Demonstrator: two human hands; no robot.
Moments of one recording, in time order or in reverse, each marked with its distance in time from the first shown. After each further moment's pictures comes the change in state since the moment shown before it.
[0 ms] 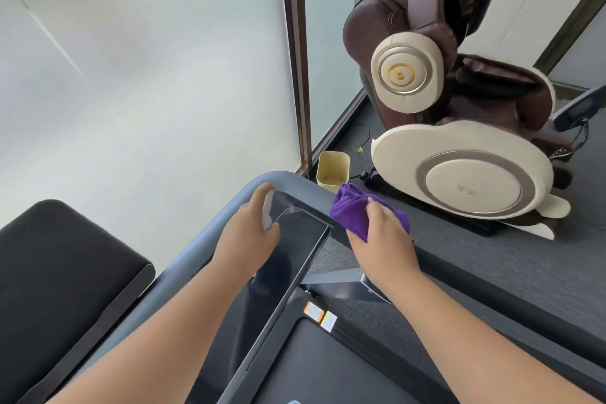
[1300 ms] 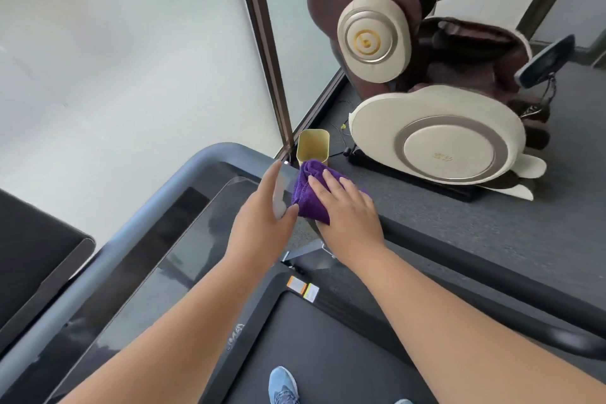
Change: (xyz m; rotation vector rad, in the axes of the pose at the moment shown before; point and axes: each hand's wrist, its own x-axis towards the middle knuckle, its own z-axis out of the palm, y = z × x) left_hand -0.067 0.109 0.088 -0.188 -0.015 0.021; right_hand -0.027 0.088 -0.009 -0.270 -0.064 -0.201
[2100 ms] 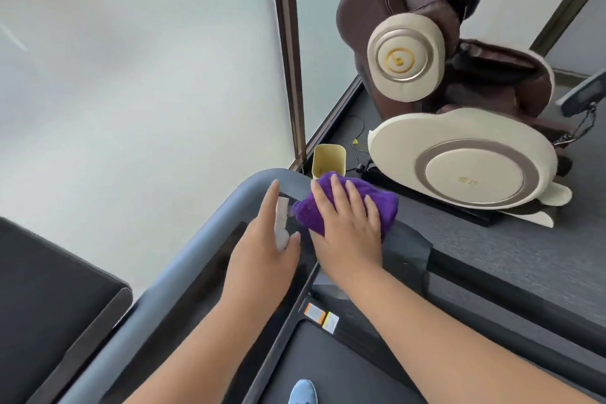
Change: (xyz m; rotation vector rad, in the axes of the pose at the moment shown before) left_hand 0.055 -0.099 -0.081 -0.043 0.050 0.009; right_hand 0.091 -0.131 0.039 -0.083 0.086 0.068
